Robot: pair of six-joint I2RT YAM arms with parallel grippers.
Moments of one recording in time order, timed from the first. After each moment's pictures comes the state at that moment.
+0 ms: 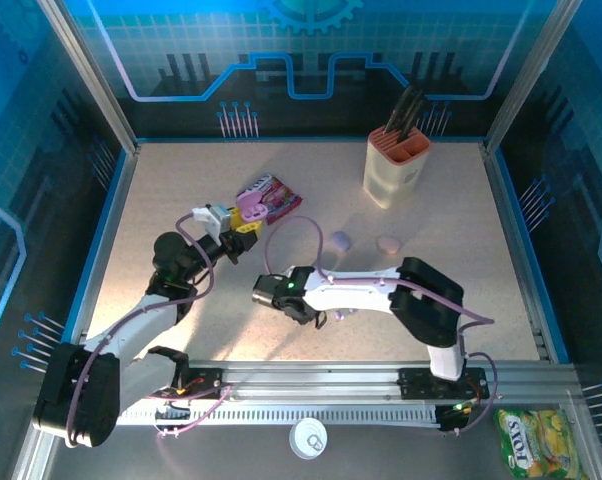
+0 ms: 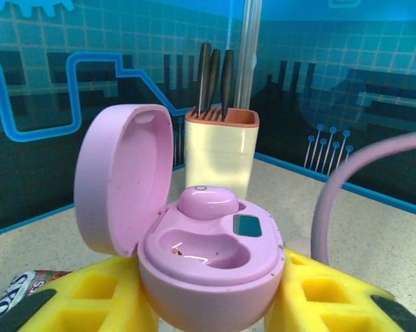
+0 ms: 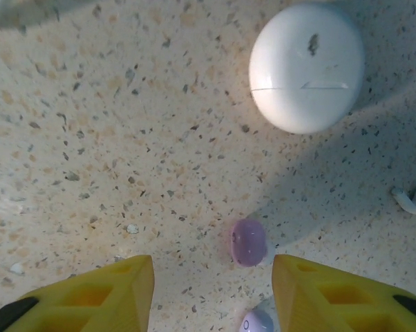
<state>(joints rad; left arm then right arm) -0.20 1.06 0.37 0.78 0.58 -0.11 1.19 1.94 1.33 -0.98 0.46 0.54</state>
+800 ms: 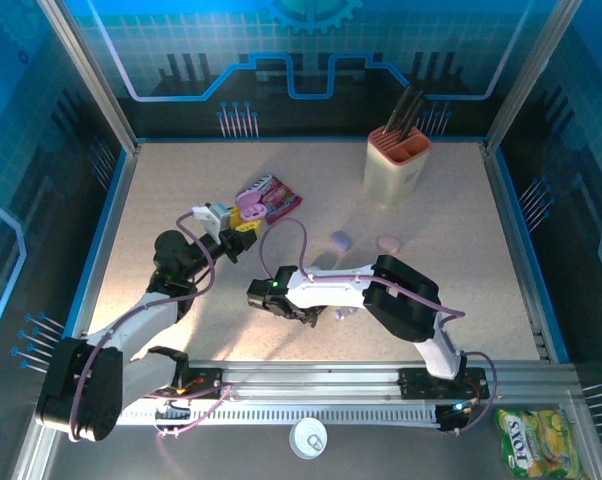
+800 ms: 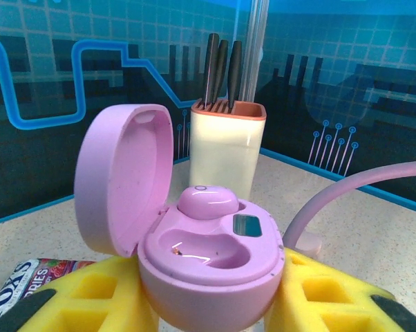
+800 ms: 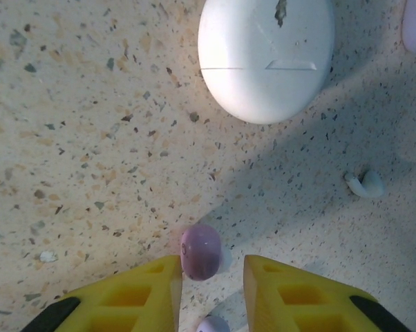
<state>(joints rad) -0.18 1.09 0.37 0.79 0.59 -0.12 1.17 2.07 1.43 -1.15 0.55 0.57</state>
